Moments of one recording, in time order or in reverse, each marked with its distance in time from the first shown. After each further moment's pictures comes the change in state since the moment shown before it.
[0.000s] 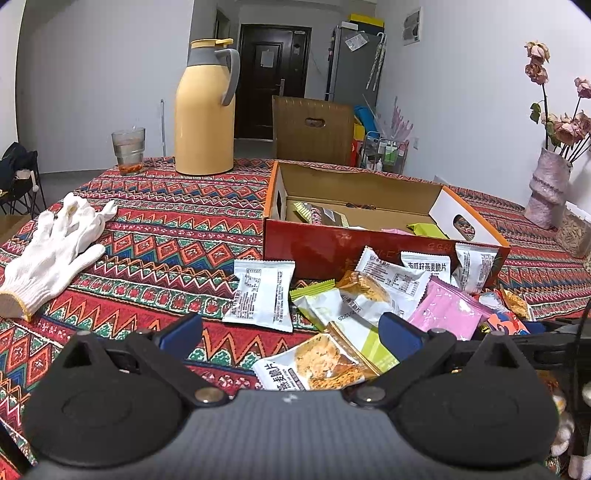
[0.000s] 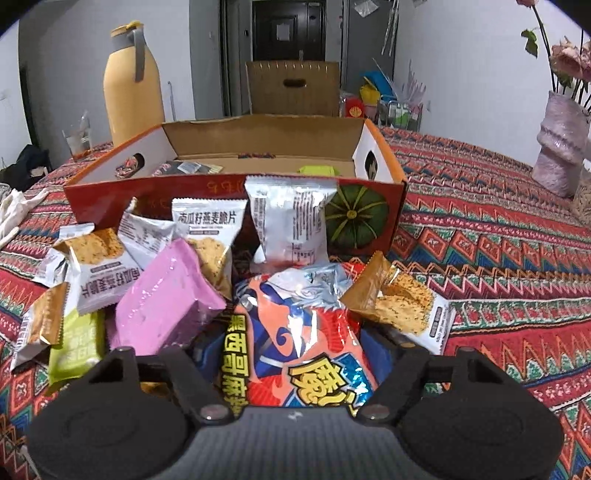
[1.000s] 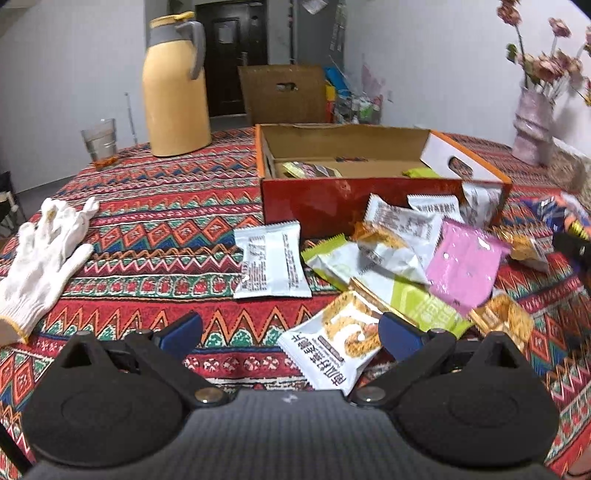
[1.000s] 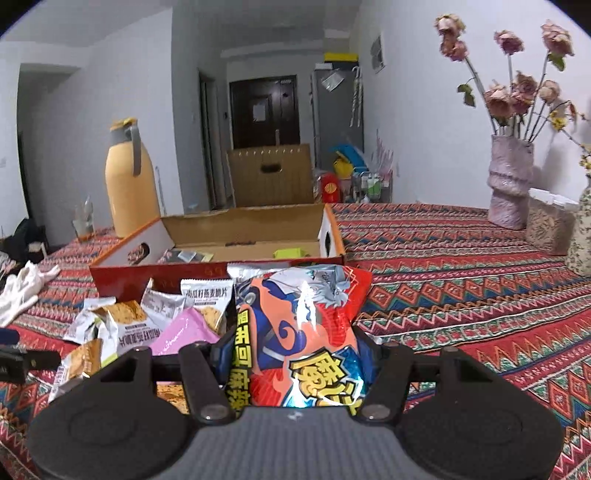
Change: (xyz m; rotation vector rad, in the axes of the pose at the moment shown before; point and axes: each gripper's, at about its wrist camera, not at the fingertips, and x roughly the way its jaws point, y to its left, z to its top) left arm 0.022 0.017 -0.009 0.169 0.115 -0.052; right arm -0.089 -0.018 -0.028 0.089 -0.303 -0.032
